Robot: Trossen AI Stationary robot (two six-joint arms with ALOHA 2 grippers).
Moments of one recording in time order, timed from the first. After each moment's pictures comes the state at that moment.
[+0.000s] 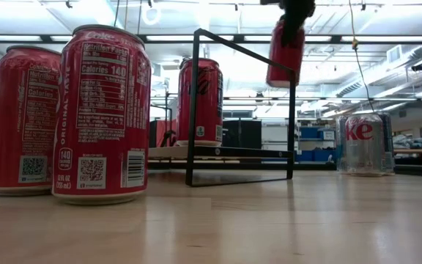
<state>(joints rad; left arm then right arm) -0.09 1.42 1.81 -1.26 -0.36 -0.23 -0.19 1.55 1.71 -1.31 0.08 -0.06</state>
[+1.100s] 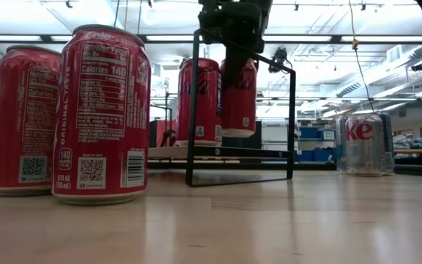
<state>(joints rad) -0.09 1.39 1.81 -1.34 -0.36 -0.30 -0.05 1.93 1.79 -1.09 -0.04 0.14</state>
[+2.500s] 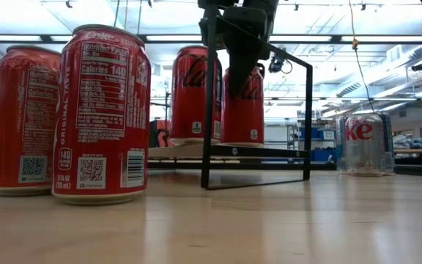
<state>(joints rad) -0.09 1.32 1.81 -1.41 -0.35 -0.35 0.00 1.93 1.69 -1.03 -0.03 0.21</state>
